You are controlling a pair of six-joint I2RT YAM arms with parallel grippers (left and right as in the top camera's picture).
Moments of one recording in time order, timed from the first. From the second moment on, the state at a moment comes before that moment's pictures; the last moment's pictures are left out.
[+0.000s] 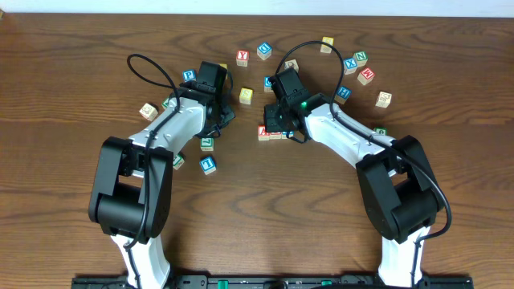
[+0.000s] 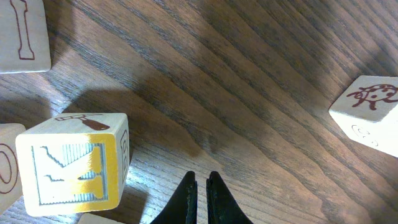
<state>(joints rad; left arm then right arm) -0.28 1.97 1.28 -0.55 -0.01 -0.83 0.52 2.05 1.39 -0.44 -0.06 0.44</state>
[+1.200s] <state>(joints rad) -0.28 1.97 1.28 -0.55 -0.01 -0.83 0.47 2.05 1.39 -0.44 -0.07 0.44</state>
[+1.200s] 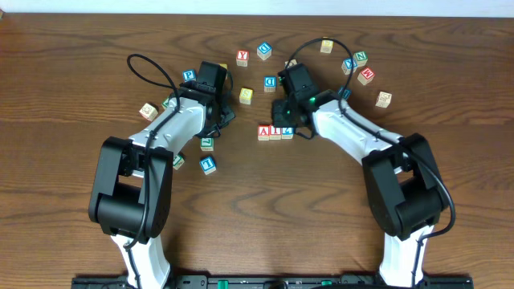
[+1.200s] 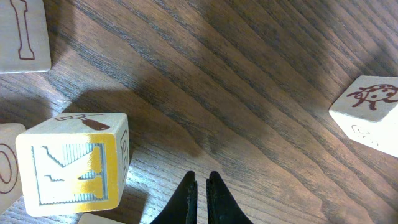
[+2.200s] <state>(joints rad) -0.28 1.97 1.28 -0.55 -0.01 -0.83 0.44 2.05 1.39 -0.49 -0.07 0.44</state>
